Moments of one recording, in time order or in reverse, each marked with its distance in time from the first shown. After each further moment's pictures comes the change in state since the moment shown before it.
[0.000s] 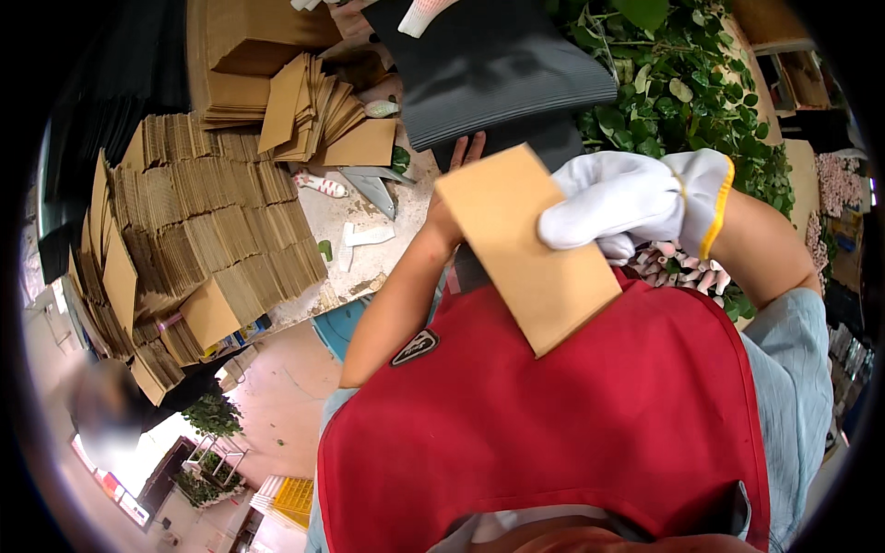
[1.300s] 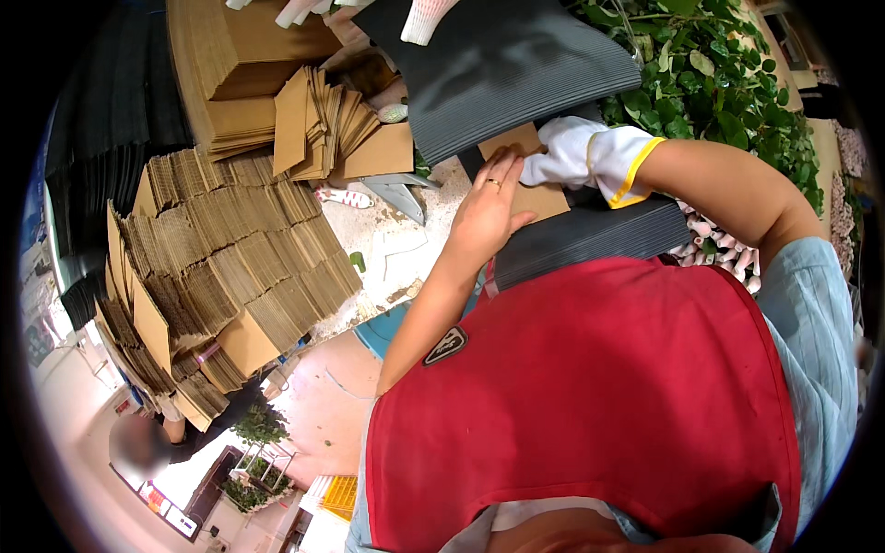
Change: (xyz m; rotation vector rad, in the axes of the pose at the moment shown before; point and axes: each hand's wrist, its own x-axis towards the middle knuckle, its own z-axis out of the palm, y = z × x) left_hand -0.024 0.019 -0.062 -0.589 0.118 -0.068; right_hand 0.119 0.050 -0.056 -0.796 0.625 0.370
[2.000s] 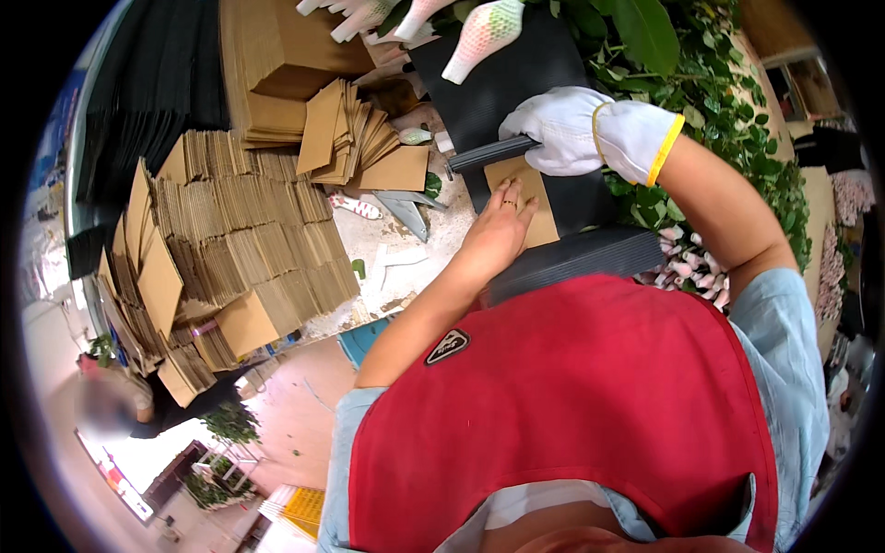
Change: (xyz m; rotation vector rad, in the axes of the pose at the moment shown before) left_hand 0.017 0.008 0.009 0.405 -0.276 0.053; right_hand -0.027 -0.034 -0.079 -0.437 0.261 -0.517
